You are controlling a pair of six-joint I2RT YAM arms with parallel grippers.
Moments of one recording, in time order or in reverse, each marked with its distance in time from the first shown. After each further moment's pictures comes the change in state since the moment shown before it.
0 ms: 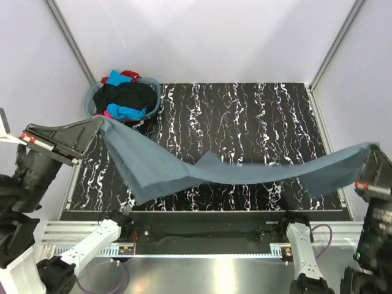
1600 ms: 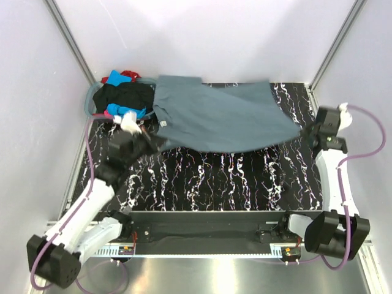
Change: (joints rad) left arm 0.055 0.184 -1.016 0.634 0.042 0.063; right arm -0.001 0.584 -0.814 0.403 -0.026 -0.226
